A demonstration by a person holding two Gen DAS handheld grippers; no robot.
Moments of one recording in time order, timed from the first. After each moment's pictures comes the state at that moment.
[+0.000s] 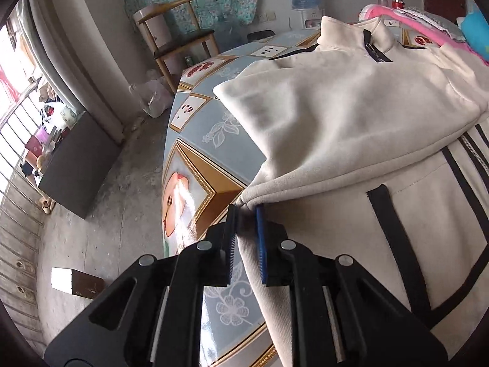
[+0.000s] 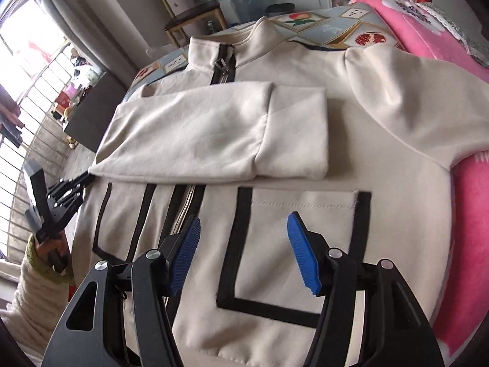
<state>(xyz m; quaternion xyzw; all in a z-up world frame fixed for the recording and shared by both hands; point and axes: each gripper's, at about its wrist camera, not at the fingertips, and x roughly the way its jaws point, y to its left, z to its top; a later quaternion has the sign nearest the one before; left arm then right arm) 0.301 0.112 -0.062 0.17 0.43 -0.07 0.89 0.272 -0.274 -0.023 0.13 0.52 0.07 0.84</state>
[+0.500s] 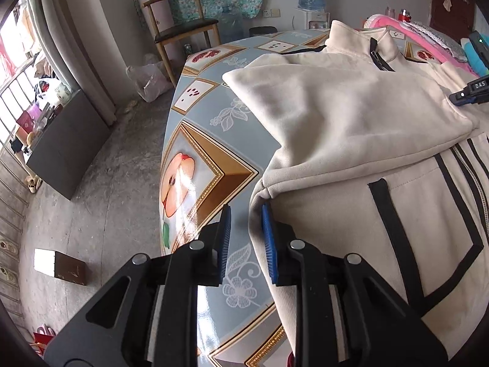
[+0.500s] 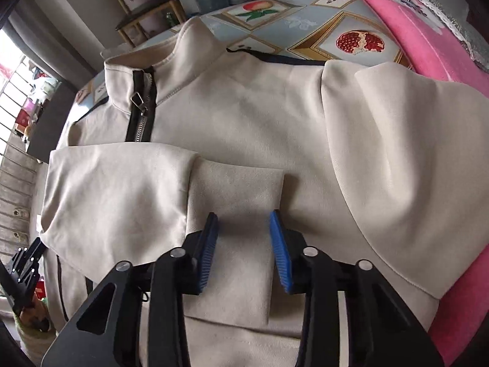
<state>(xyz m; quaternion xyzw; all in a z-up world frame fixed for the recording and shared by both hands) 0.295 0.132 -0.061 0.12 0.45 -0.08 0.88 0.399 -0.300 -0.064 0.09 0.57 0.00 0.82</state>
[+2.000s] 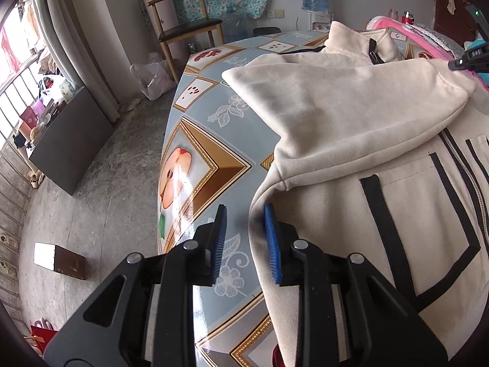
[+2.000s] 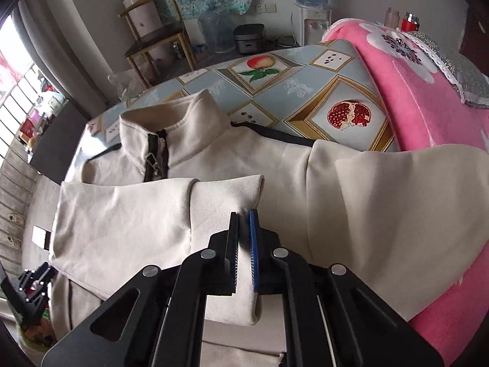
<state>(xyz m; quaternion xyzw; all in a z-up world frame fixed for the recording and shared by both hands) 0.285 0.128 -0.059 0.11 0.45 -0.07 0.89 0.415 -0.316 -0.027 0.07 0.52 -0.02 0.85</state>
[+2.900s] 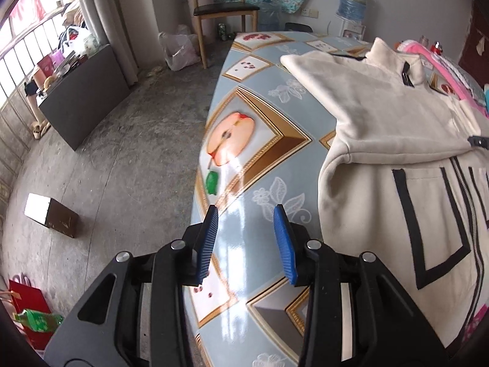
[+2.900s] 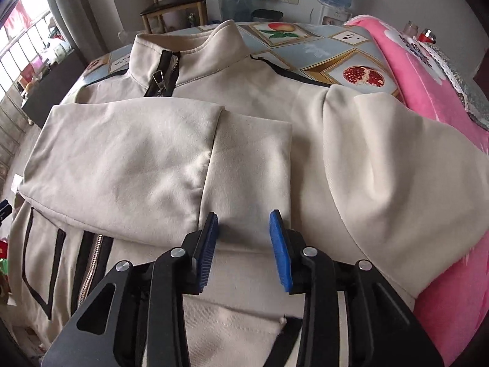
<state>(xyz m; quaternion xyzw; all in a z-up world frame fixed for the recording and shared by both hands) 0.264 0.196 -0.048 0.01 0.47 -0.02 0.88 0.342 -0.285 -0.046 0.01 0.52 0.01 0.85</state>
